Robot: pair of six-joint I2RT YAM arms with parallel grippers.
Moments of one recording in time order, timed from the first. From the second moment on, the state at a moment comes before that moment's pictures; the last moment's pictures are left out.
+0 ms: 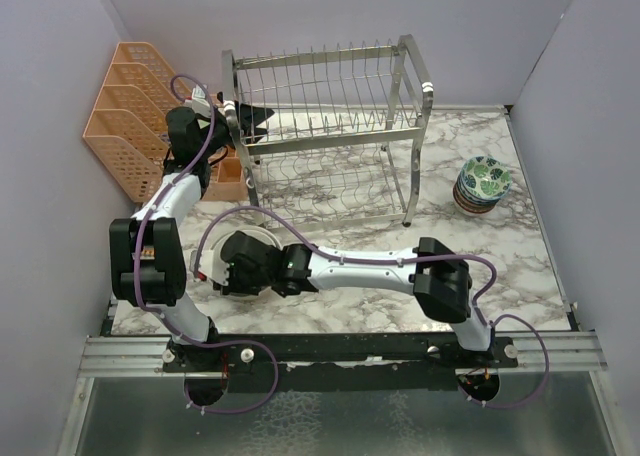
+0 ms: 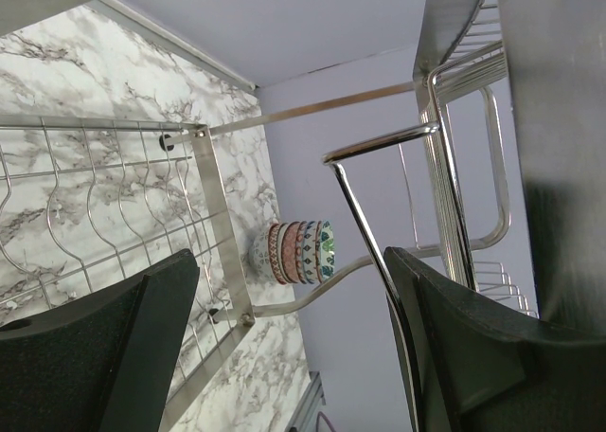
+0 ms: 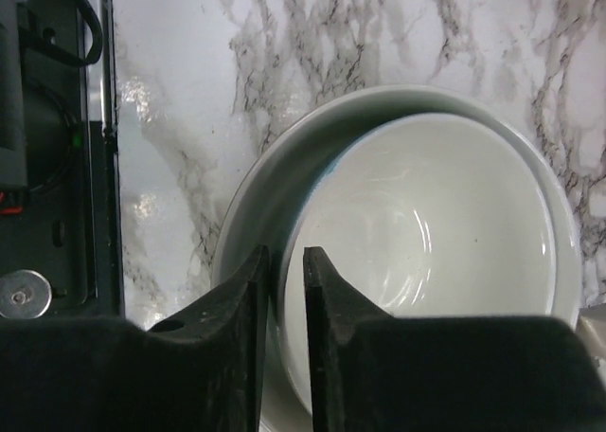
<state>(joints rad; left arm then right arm) 0.02 1.66 1.14 0.45 0.76 -1.21 1.33 2.07 1.68 -0.30 -0.02 -0.31</state>
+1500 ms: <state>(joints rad) 0.02 1.52 1.27 -0.13 0.43 -0.83 1.08 1.48 1.27 -0.06 0.33 -0.03</state>
